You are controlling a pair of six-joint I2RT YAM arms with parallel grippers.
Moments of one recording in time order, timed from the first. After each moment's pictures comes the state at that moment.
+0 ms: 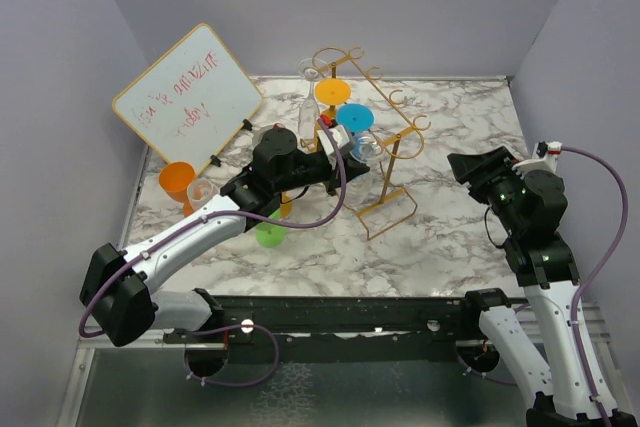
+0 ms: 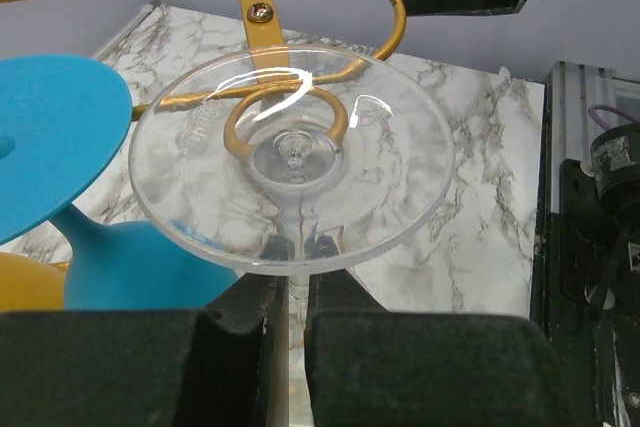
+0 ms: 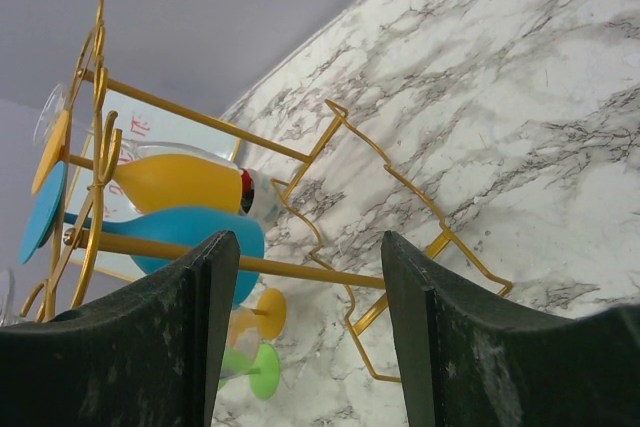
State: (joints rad) left arm -0.77 1.28 1.01 0.20 0.48 0.05; right arm 0.10 0.60 0.78 -0.38 -0.05 0.79
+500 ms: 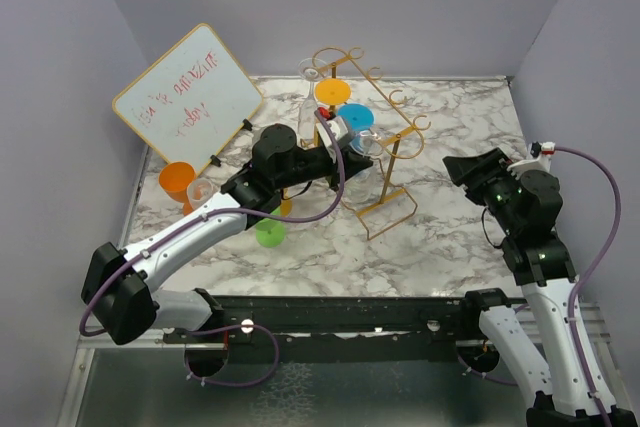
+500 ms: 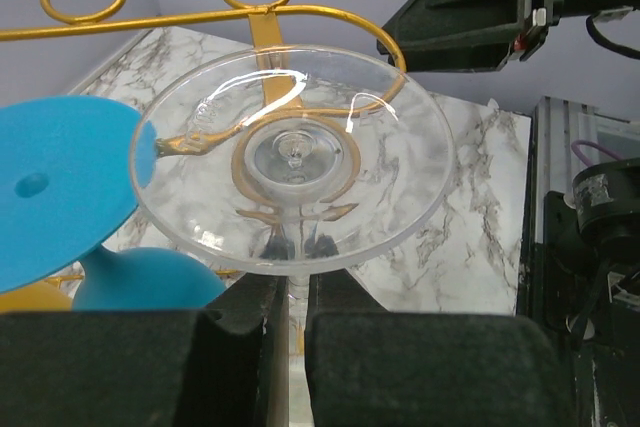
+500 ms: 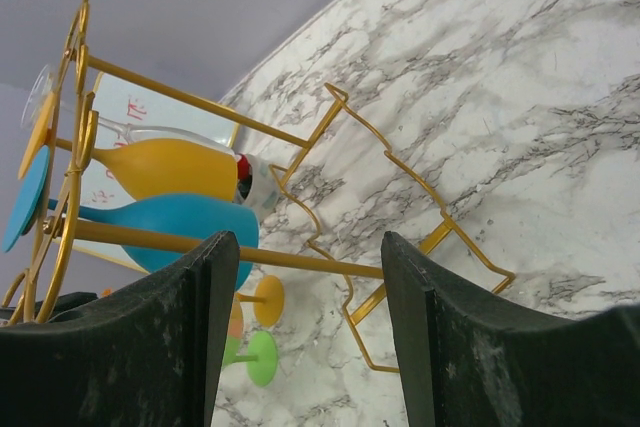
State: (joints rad) left arm -0.77 1.29 1.03 0.22 0.46 -0.02; right arm 0.10 0.60 0.76 -0.37 -0.08 0.79
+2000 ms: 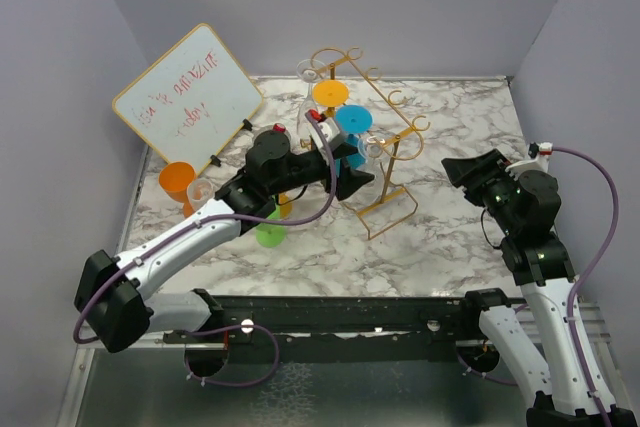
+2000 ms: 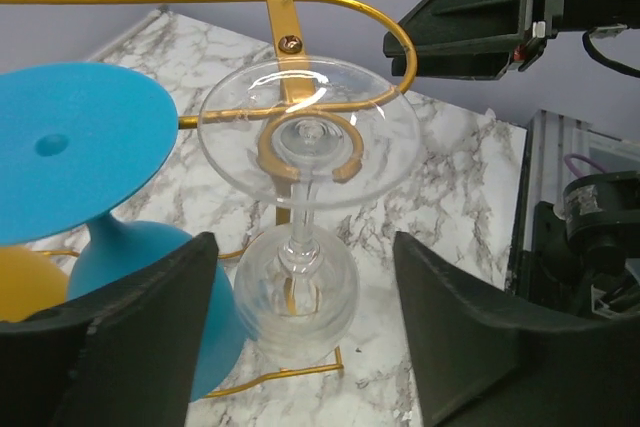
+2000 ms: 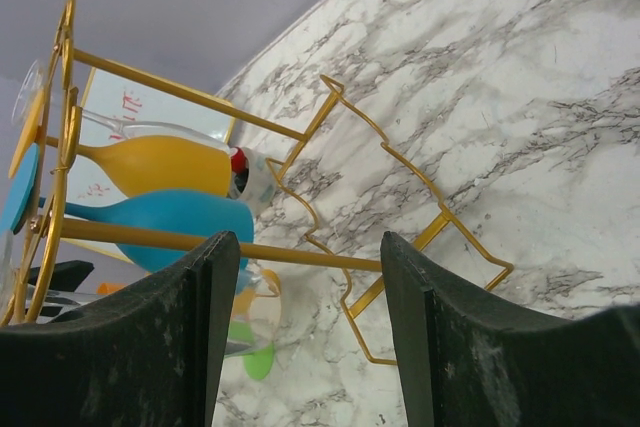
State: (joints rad) left arm -0.77 1.26 1.00 0.24 0.44 -0.08; right arm 0.10 0.60 0.75 -0.37 -0.09 0.79
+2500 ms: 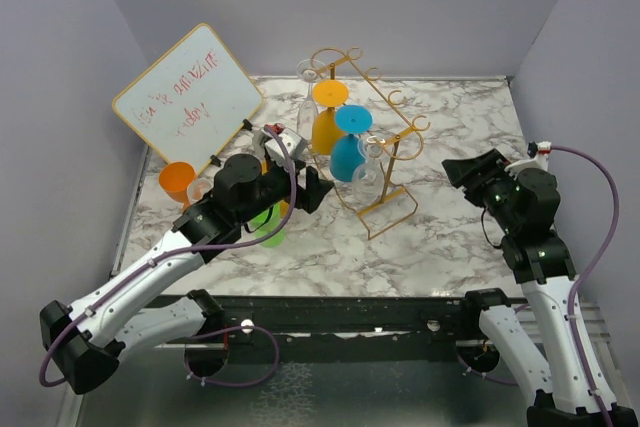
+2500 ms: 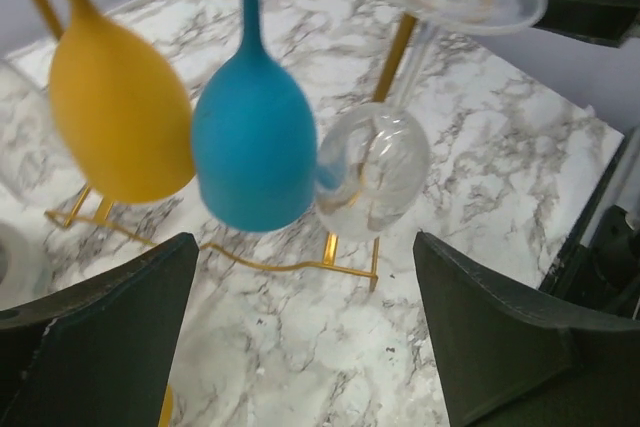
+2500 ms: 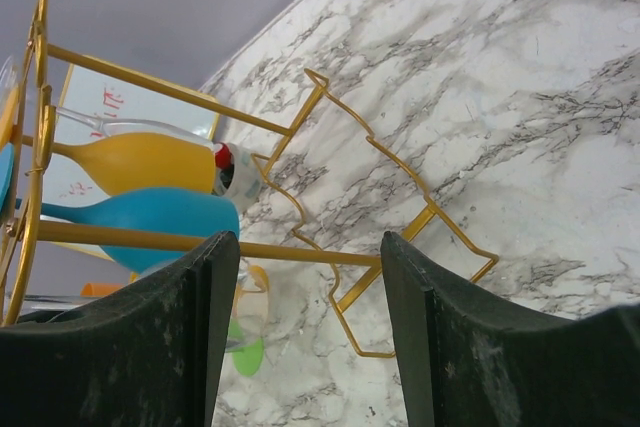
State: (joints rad) left arm -0.77 0.95 0.88 -0.06 0.12 -0.13; right arm 0.10 0.61 0.76 -0.41 -0.08 0.77
